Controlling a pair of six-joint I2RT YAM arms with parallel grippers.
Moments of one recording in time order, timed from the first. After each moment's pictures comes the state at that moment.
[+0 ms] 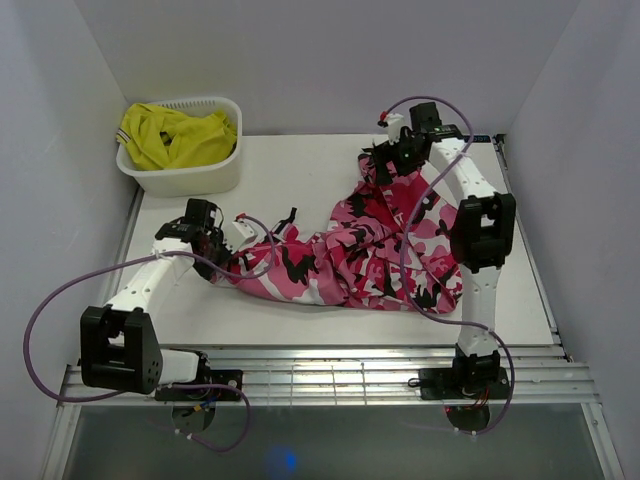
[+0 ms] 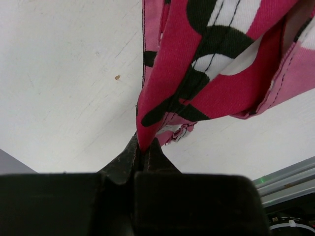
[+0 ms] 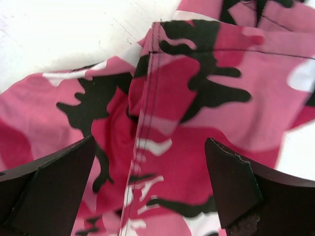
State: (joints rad) left arm -0.13 1.30 0.91 -0.81 0.04 0.75; right arm 0.19 2.22 2.09 -0.82 -0.40 -0.36
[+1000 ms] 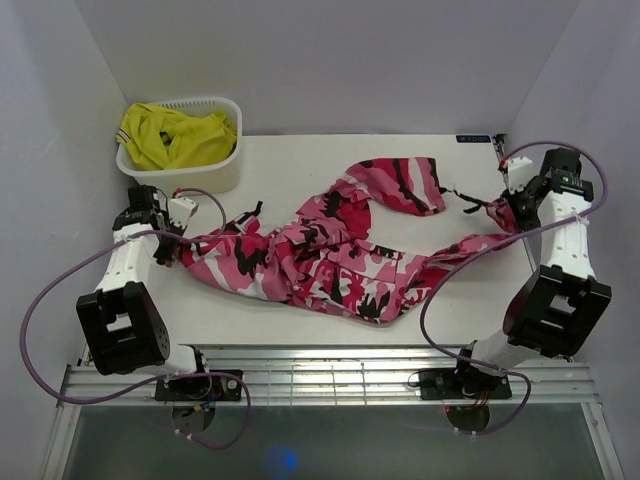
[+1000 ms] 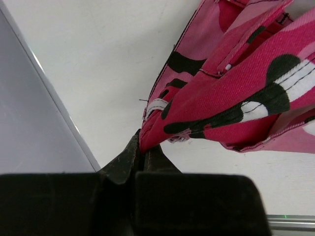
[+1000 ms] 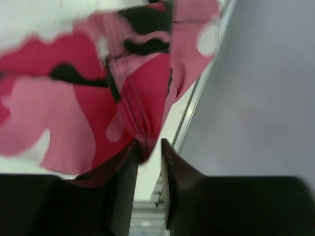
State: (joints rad) left arm 0.24 1.42 1.03 -0.70 -0.02 0.68; right arm -0.32 1.54 1.43 -0.89 -0.11 -0.67
